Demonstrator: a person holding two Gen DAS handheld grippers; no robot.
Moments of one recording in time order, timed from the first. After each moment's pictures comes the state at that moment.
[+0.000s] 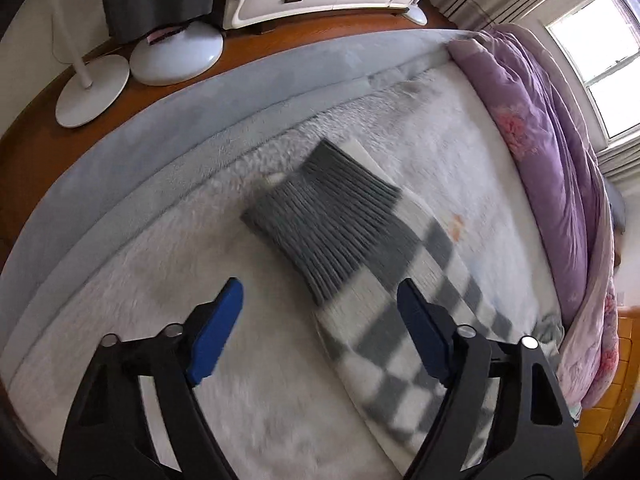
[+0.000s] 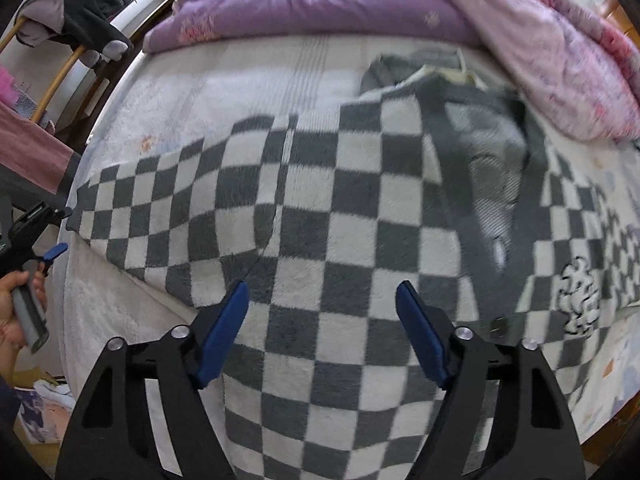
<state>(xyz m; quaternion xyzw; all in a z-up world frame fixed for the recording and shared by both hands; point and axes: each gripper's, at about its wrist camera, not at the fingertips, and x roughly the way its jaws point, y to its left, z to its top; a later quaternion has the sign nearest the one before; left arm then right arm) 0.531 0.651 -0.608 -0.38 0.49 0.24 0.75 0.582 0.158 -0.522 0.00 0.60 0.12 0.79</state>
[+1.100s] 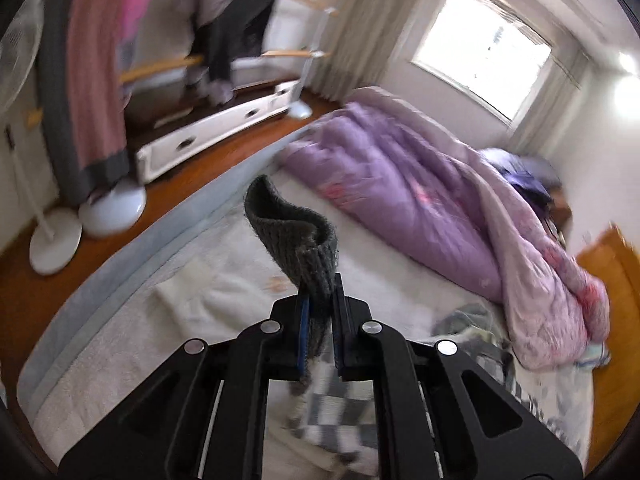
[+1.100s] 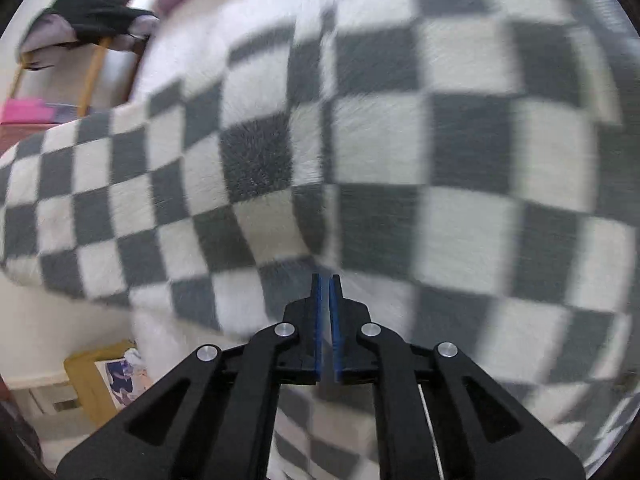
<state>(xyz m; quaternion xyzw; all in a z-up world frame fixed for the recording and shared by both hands) 0.535 0.437 -0.370 -0.22 0.33 0.15 0.91 0.645 0.154 -0.618 0.14 0.69 0.26 0.66</state>
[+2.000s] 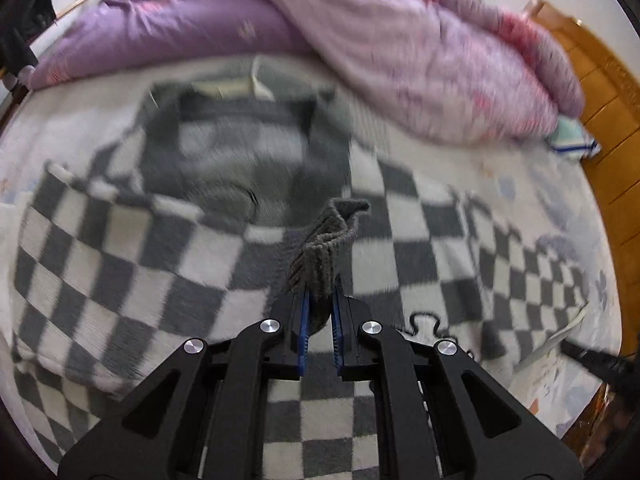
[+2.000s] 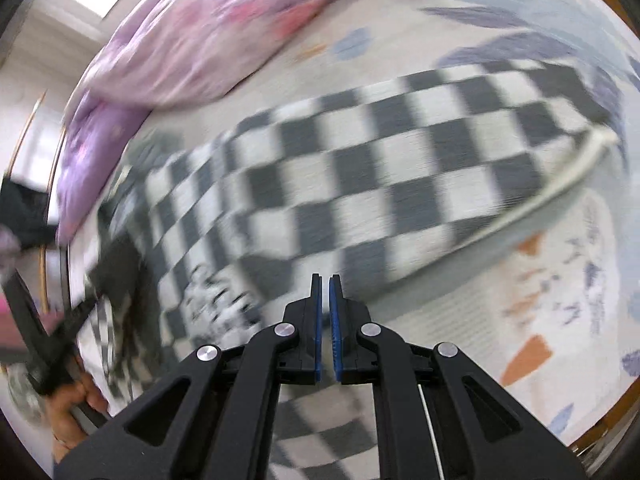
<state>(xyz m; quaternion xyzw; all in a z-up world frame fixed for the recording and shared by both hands) 0.651 -0.073 -0.592 -0.07 0.55 -0.05 0.83 0.562 -0.398 -0.580 0.29 0.58 -0.03 0.76</state>
